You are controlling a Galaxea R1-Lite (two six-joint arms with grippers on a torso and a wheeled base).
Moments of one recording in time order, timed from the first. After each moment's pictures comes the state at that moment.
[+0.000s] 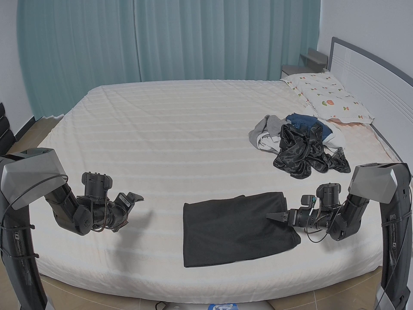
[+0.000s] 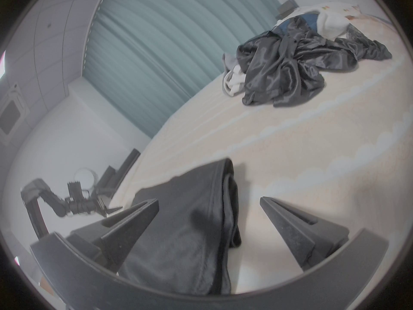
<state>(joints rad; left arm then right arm) -0.12 2.24 -0.77 -0.76 -0.16 -1.01 0.14 2.52 -0.83 -1.10 0.59 0.32</state>
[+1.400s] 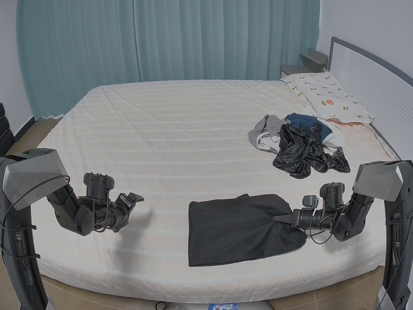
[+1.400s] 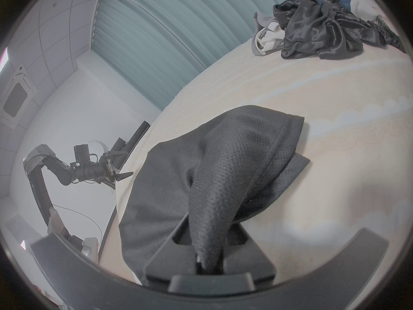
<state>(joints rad) -0.13 2.25 -0.78 -0.76 -0.14 -1.01 0.11 2.46 -0.77 -1.11 0.72 0.38</state>
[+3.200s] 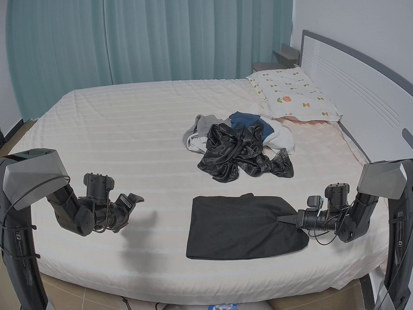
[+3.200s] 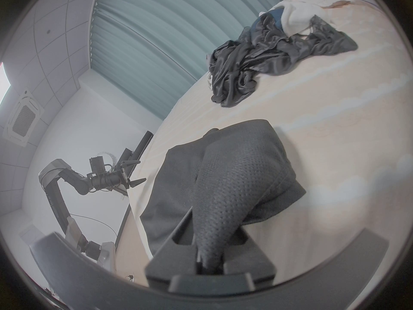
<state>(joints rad) -0.13 2.25 -0.78 -0.76 -0.14 -1.01 0.09 2.44 -0.71 -1.15 0.72 0.38</state>
